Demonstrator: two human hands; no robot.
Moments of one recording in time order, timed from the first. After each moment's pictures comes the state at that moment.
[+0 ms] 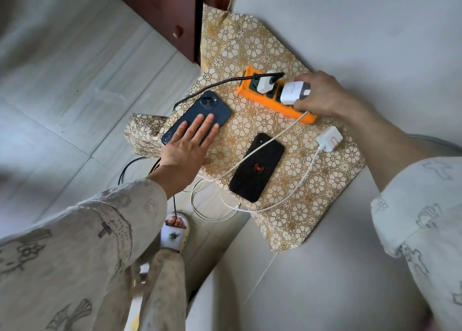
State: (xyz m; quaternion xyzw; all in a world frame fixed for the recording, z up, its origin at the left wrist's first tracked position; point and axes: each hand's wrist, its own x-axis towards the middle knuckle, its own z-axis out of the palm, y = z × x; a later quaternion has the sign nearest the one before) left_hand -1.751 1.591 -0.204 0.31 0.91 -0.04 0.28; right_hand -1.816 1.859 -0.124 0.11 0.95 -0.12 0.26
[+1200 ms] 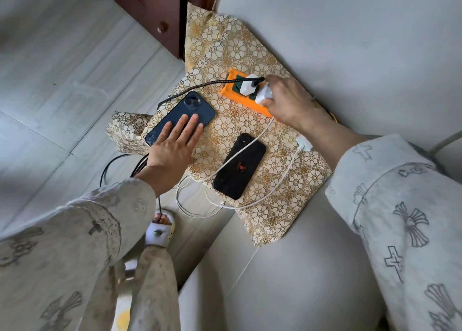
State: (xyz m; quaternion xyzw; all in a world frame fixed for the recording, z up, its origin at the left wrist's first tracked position) left_hand -1.747 1.594 -0.208 0.30 0.91 -0.01 0.28; right_hand -1.809 1.834 -0.127 0.03 0.97 -0.05 0.22
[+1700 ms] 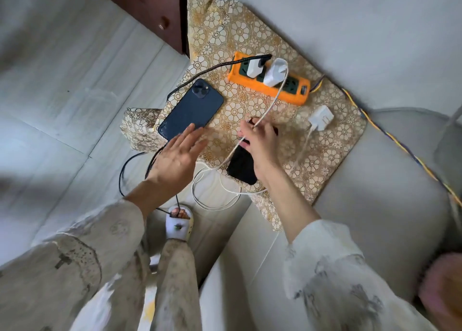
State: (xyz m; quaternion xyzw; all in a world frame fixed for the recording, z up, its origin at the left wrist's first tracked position) left_hand -1.718 1.563 -0.189 0.31 0.90 0.20 0.25; right_hand -1.703 1.739 -0.162 0.49 0.61 -0.62 0.09
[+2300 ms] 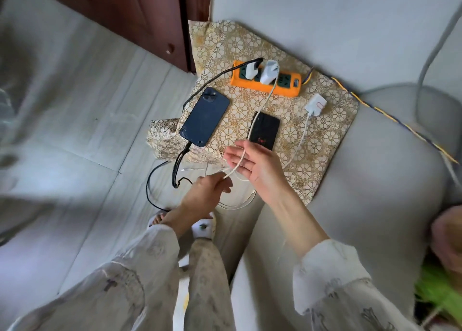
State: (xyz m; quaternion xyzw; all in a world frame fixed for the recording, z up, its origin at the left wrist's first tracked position) left_hand -1.657 1.550 -0.125 0.11 0.80 0.39 0.44; right_hand -1.644 1.685 -0.081 0.43 0.47 -0.76 0.10
